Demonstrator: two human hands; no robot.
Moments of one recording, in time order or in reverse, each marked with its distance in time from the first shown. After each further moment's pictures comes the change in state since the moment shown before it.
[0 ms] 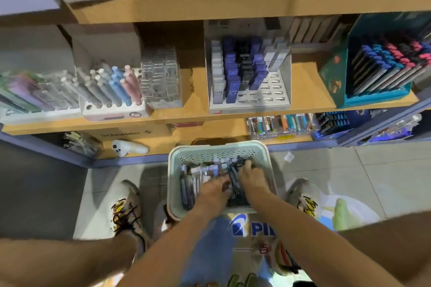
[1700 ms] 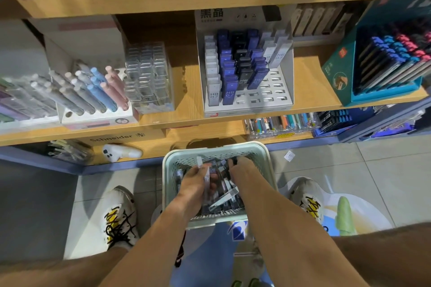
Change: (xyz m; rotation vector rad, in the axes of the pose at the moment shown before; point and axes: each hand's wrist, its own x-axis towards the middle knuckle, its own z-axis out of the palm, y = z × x) left_hand 0.022 -0.010 -0.035 -1.300 0.088 -0.452; right_hand 0.065 -0.017 0.011 1.021 -0.051 0.399
